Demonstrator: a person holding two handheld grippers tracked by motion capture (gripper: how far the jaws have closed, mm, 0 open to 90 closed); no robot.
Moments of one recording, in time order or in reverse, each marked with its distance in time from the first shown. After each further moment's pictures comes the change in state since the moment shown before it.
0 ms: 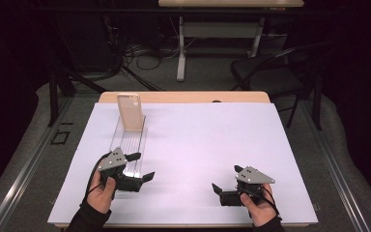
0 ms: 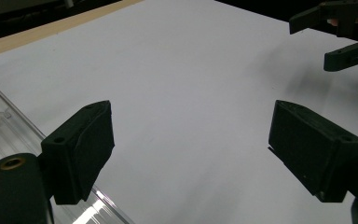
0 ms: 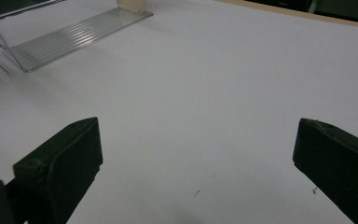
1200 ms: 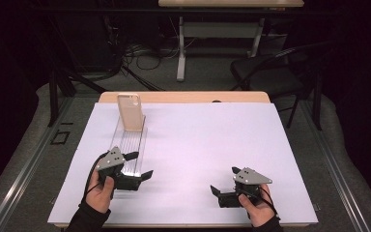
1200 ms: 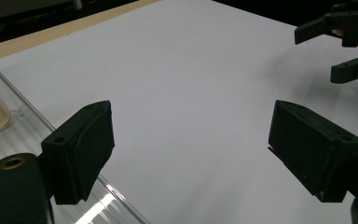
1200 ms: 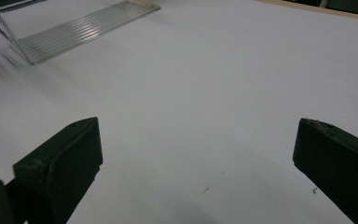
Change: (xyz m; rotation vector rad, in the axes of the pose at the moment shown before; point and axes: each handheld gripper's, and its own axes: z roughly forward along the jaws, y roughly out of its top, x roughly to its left) left arm 0.002 0.001 -0.004 -0.014 0.024 -0.012; right arm 0.002 -0.004 0.004 0.016 0.027 -0.005
